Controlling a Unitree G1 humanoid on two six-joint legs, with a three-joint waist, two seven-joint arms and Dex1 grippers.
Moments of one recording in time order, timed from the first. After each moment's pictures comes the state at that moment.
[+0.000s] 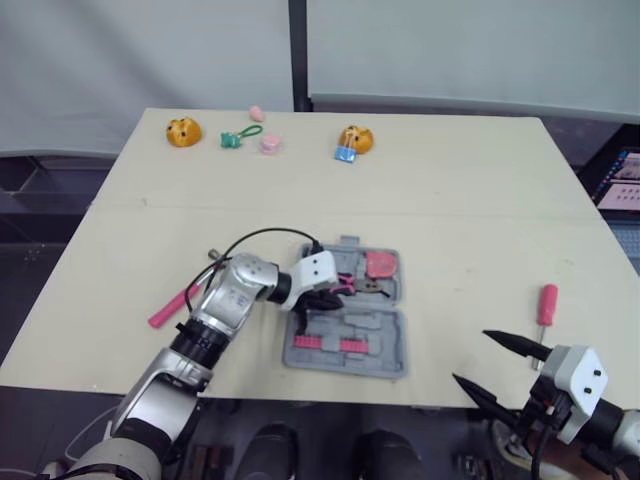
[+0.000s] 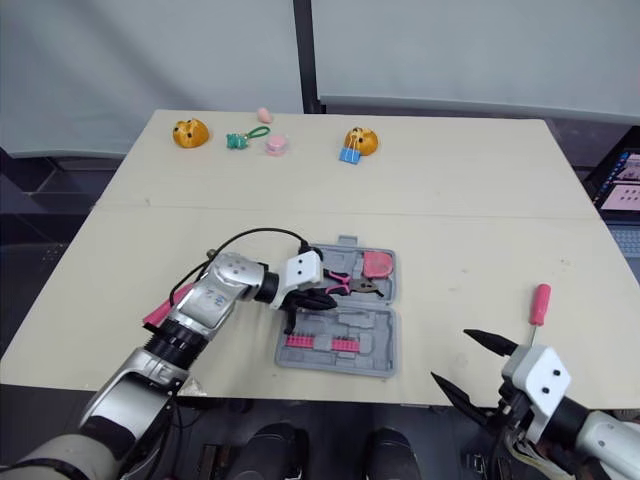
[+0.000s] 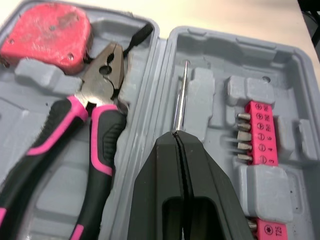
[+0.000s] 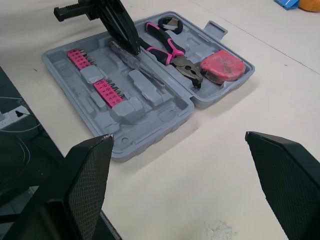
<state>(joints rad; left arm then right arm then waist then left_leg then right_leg) -0.69 0.34 -0.39 0.32 0.05 0.34 -1.06 0.60 -0.63 -0.44 -0.60 0.42 0.13 0.89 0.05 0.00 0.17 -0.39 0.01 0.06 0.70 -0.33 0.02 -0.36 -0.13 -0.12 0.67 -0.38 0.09</state>
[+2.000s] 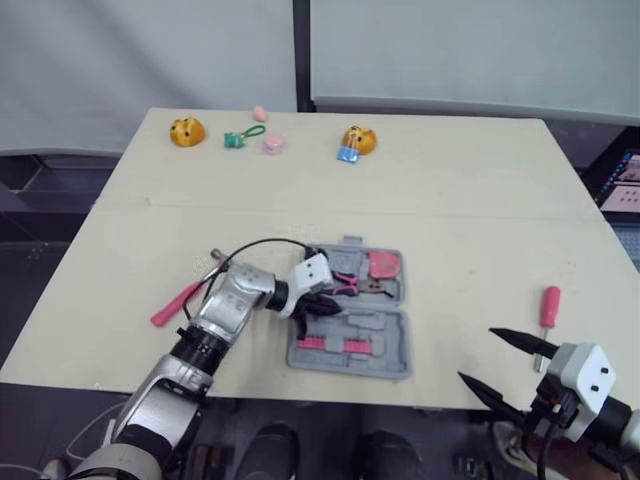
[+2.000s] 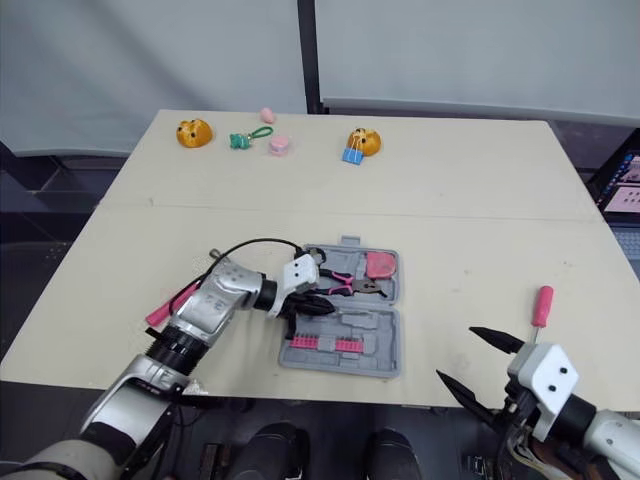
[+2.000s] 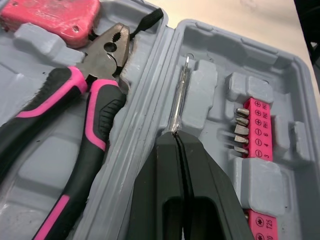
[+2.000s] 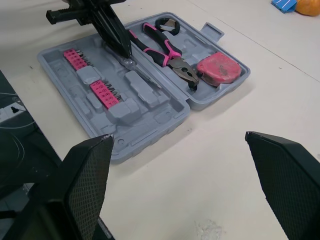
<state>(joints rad) -0.66 0.33 -0.37 0.36 -0.01 0.37 -1.02 0.60 -0.64 -0.48 -0.60 0.43 0.13 0.90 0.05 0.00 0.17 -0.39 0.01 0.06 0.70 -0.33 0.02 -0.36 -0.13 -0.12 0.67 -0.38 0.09</state>
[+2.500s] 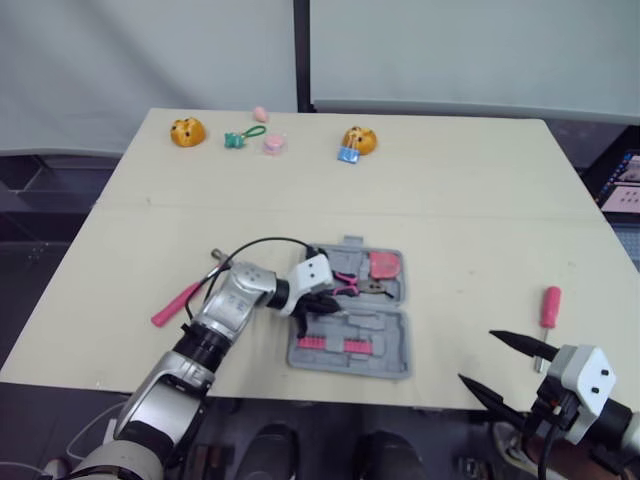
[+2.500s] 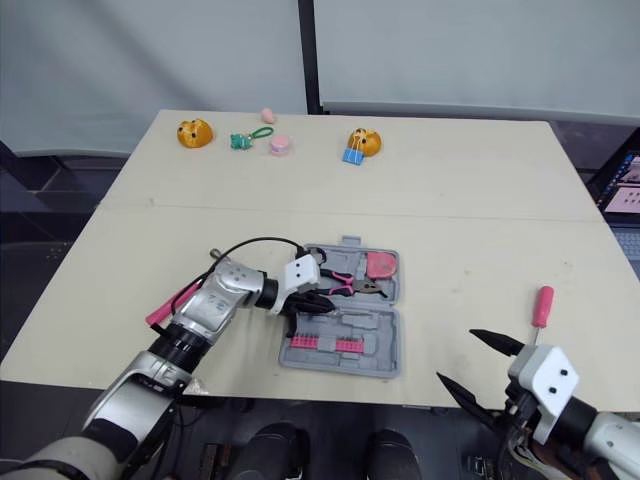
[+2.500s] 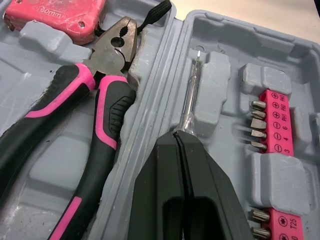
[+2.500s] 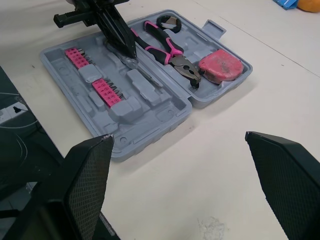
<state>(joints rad) -0.68 0.32 -0.38 0.40 0.02 0.32 -1.01 0.61 -0.64 -0.48 -0.60 0.43 0.14 0.90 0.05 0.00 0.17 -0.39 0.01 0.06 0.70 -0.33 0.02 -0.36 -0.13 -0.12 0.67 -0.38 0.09</state>
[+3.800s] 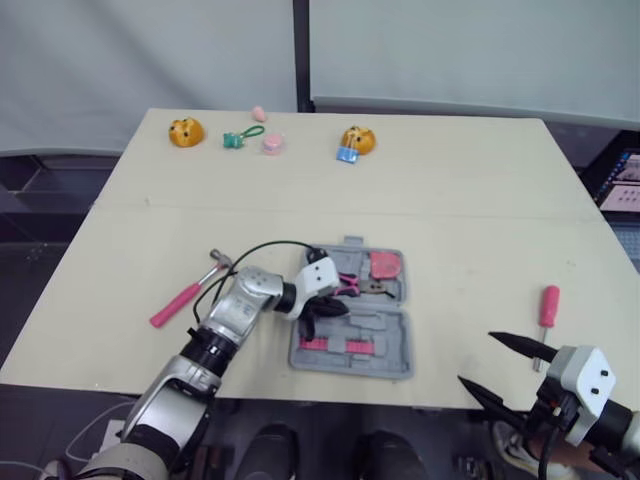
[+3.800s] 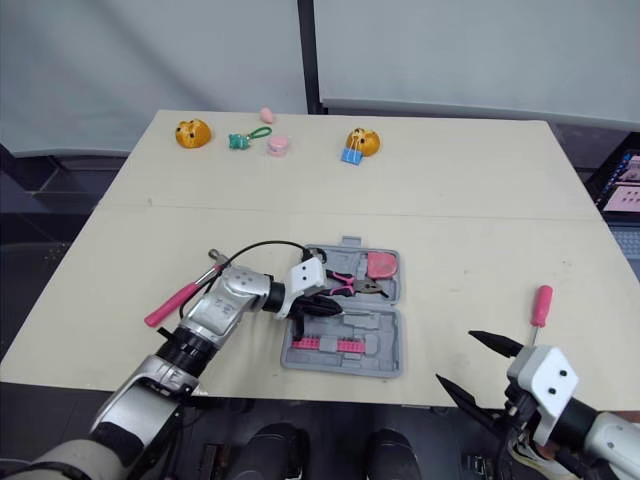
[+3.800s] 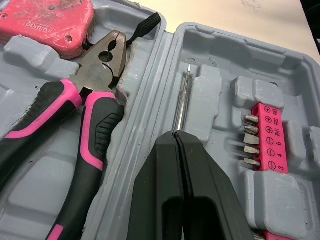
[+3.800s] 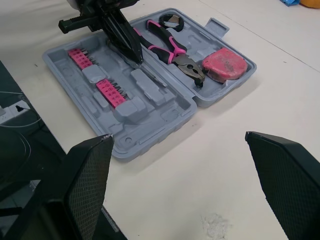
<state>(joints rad) -0.66 0.29 -0.37 0.39 0.02 0.31 -1.00 0.62 -0.64 -0.48 -0.62 0.44 0.15 0.90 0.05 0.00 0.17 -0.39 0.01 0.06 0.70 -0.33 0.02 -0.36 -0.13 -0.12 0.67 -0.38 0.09</state>
